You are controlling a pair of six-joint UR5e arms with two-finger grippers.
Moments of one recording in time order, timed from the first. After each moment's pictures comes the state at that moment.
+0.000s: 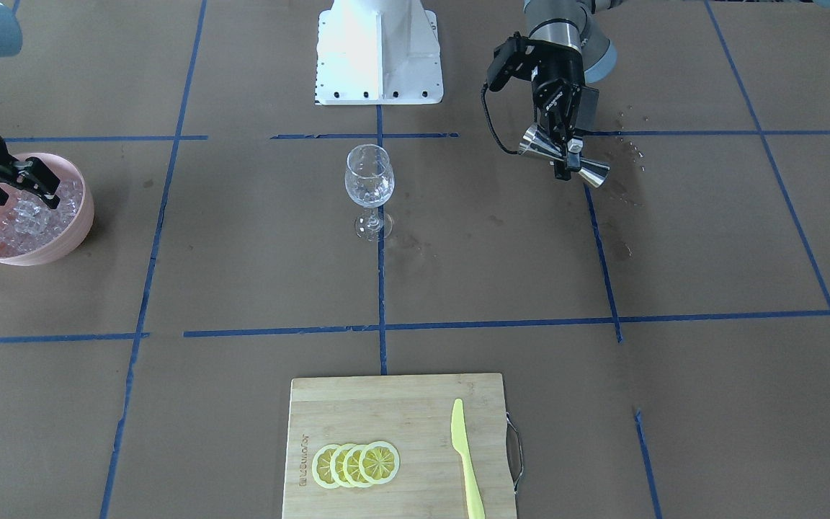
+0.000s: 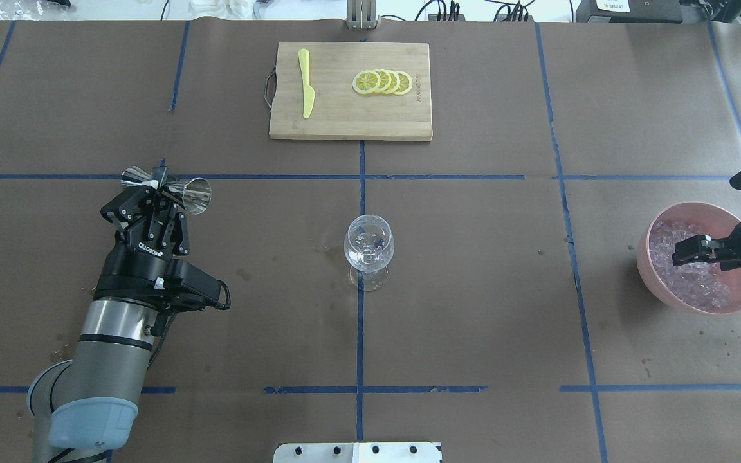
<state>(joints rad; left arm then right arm) -0.18 -1.74 -1.82 -2.69 -0.25 0.48 0.90 -1.80 1.91 -1.07 2.09 0.98</state>
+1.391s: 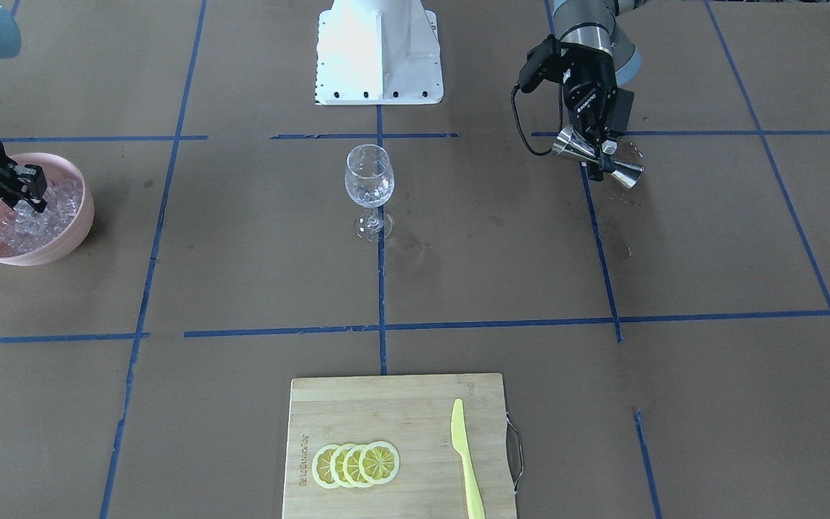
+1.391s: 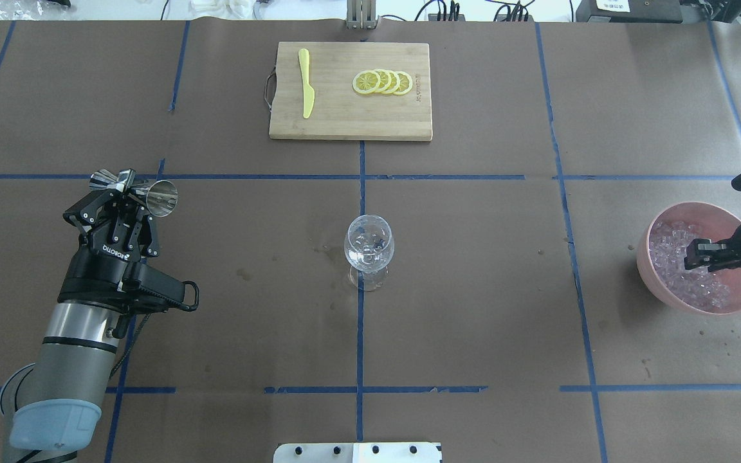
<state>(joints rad) -0.18 -1.67 -1.82 -2.80 -0.25 0.48 0.91 -1.81 1.90 -1.07 2.08 0.97</state>
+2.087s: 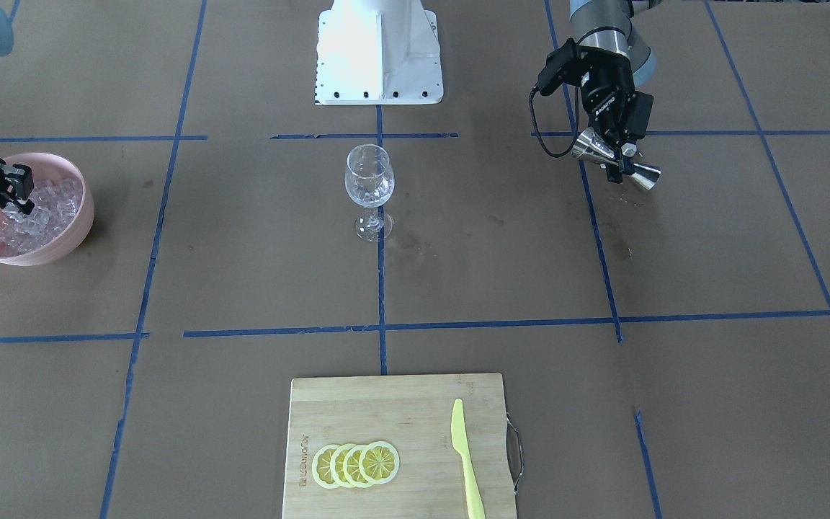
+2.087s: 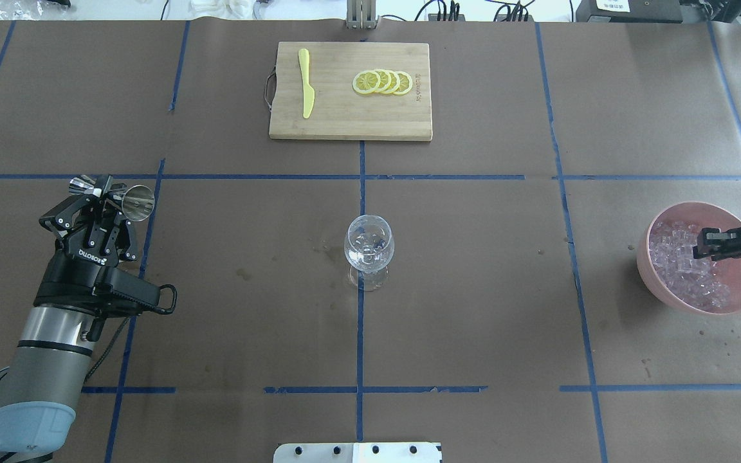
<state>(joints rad) -0.18 -1.60 -1.80 -2.87 -0.26 0.44 0.95 -1.81 1.92 -1.07 2.08 0.97</state>
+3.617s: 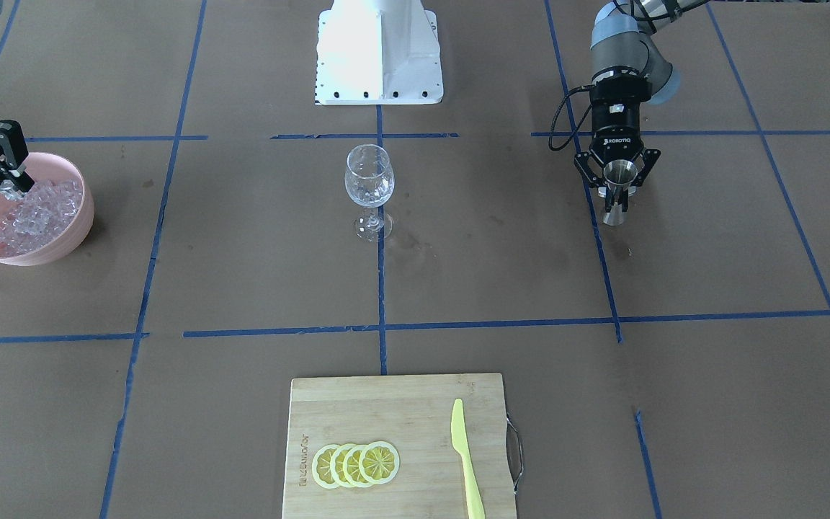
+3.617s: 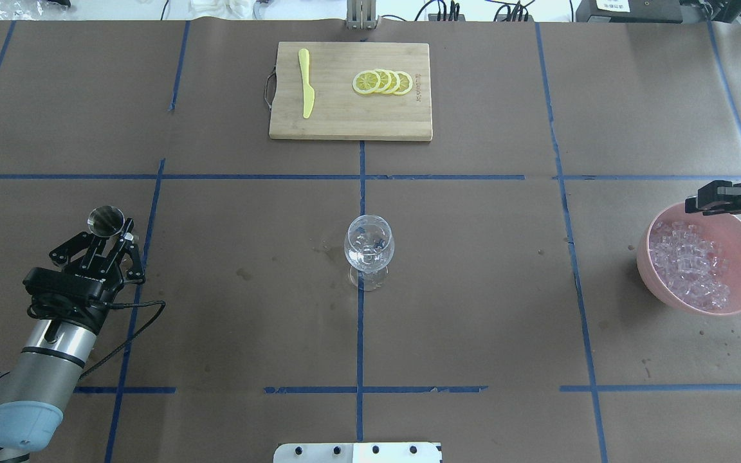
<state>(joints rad) -0.17 -1.55 -1.63 -2.89 -0.40 -0.72 1.03 -1.76 2.12 -1.07 2.14 1.00</state>
